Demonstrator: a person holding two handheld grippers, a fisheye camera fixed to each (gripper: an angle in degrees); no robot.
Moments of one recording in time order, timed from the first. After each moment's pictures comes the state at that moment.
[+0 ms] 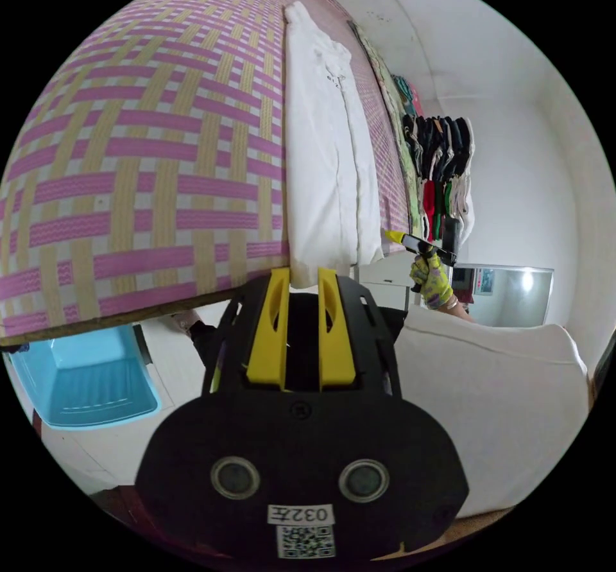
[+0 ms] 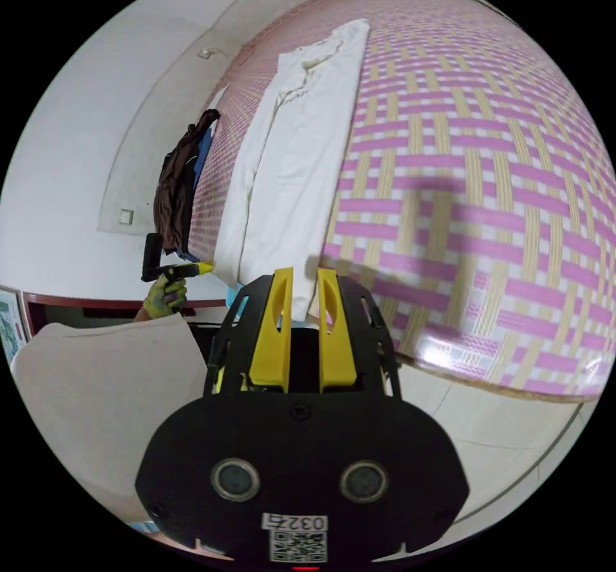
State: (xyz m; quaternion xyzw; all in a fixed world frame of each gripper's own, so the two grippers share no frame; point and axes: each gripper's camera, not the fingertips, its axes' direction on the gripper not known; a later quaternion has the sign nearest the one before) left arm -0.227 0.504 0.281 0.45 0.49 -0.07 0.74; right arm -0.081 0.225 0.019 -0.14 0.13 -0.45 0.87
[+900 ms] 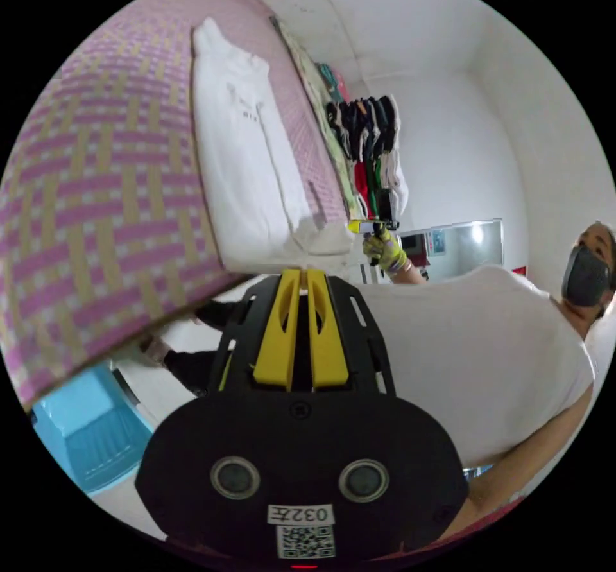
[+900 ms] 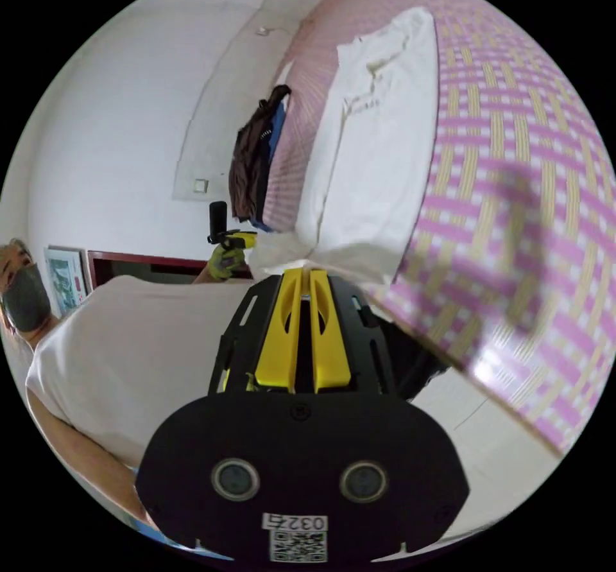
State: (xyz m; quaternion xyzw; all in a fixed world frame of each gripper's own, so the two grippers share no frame) left arm -0.259 0.522 0.296 0.50 0.52 0.07 0.69; right arm -0.043 0.158 -0.007 -0.29 0.00 -0.46 0.84
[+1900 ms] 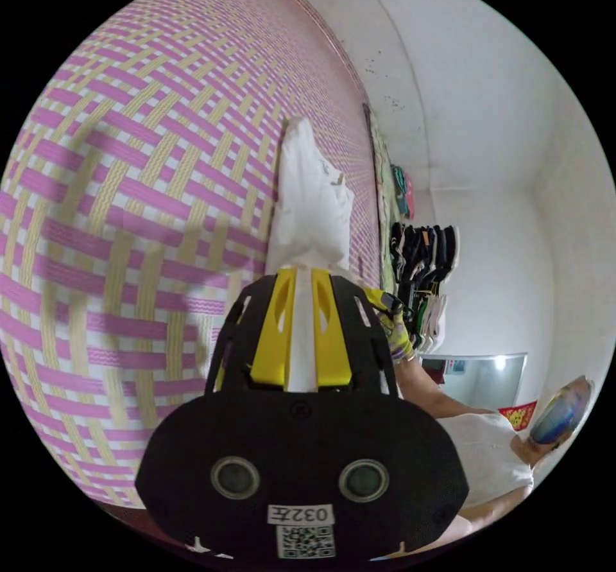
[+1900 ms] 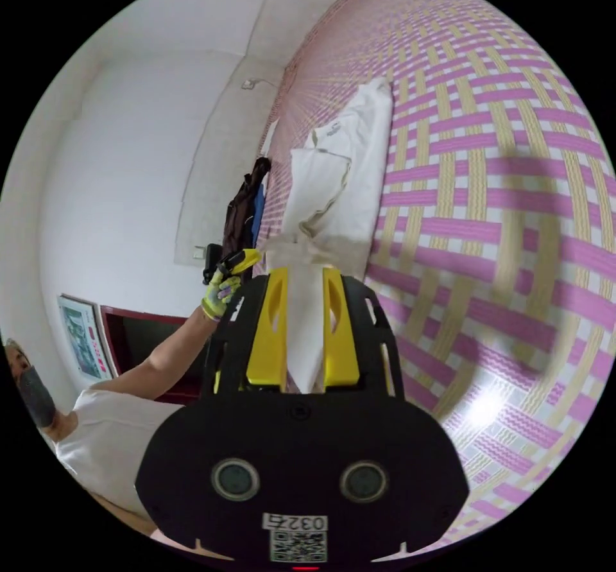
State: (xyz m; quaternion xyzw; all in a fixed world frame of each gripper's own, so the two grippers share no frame) left arm -0.424 0.417 0.236 0.52 0.55 -0.18 0.62; right arm -0.140 -0.114 0.055 -0.23 -0.06 -0.44 0.87
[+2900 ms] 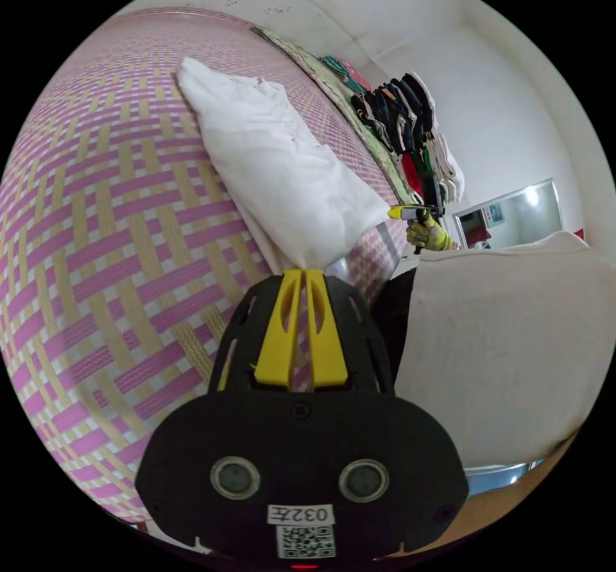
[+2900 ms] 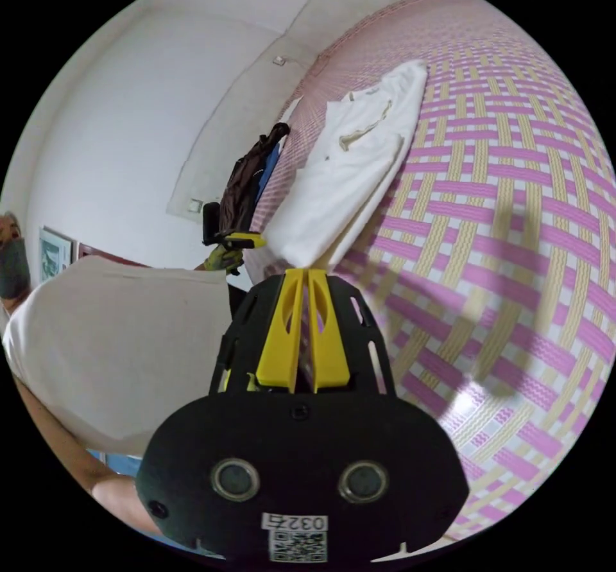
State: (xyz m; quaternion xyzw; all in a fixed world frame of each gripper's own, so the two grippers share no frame) left arm -0.270 0.427 0.189 0.53 0.37 0.05 0.76; right arm -0.030 0.018 0.024 -0.21 -0.03 -0.52 0.83
